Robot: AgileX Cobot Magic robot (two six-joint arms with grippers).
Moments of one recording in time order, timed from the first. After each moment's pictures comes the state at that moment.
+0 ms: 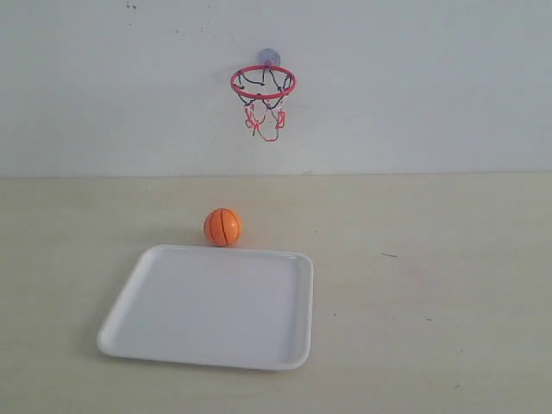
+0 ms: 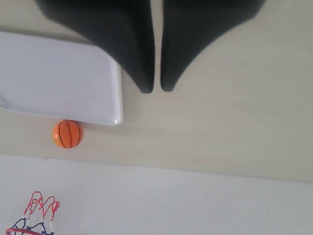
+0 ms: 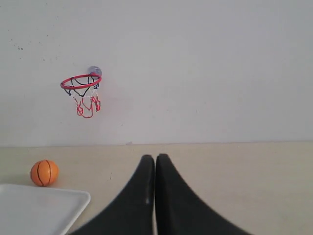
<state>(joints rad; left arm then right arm) 0.00 0.00 0.00 -0.15 0.30 0.02 0.21 0.01 0.00 0.16 0.01 -0.05</state>
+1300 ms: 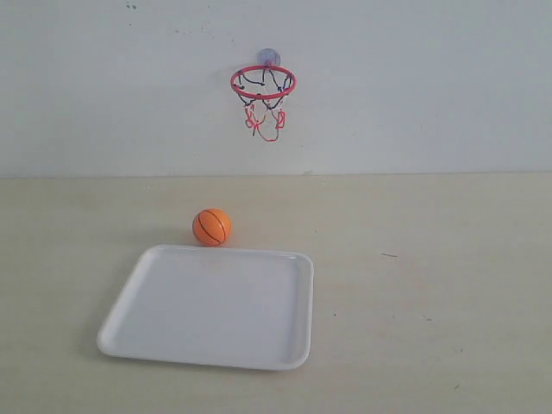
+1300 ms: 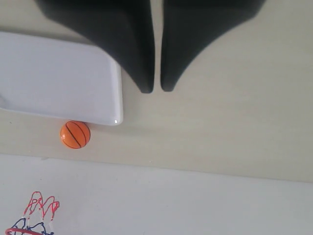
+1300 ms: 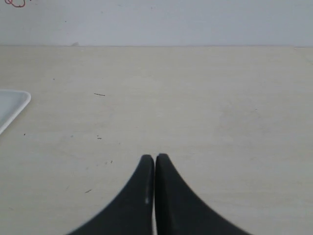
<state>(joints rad) 0.00 0.00 0.00 -0.15 0.30 0.02 0.05 0.00 0.00 0.05 0.36 -0.04</state>
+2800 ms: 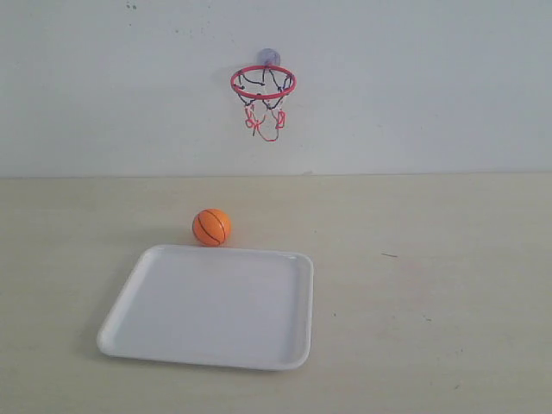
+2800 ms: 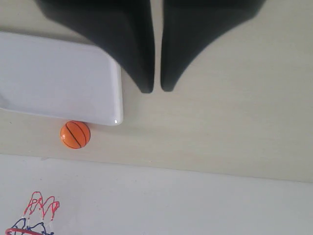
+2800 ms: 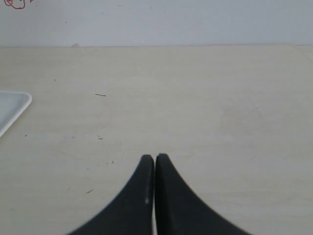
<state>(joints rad) 0.00 0.00 0.00 -0.15 0.30 0.02 0.05 0.00 0.00 0.05 0.36 -0.02</state>
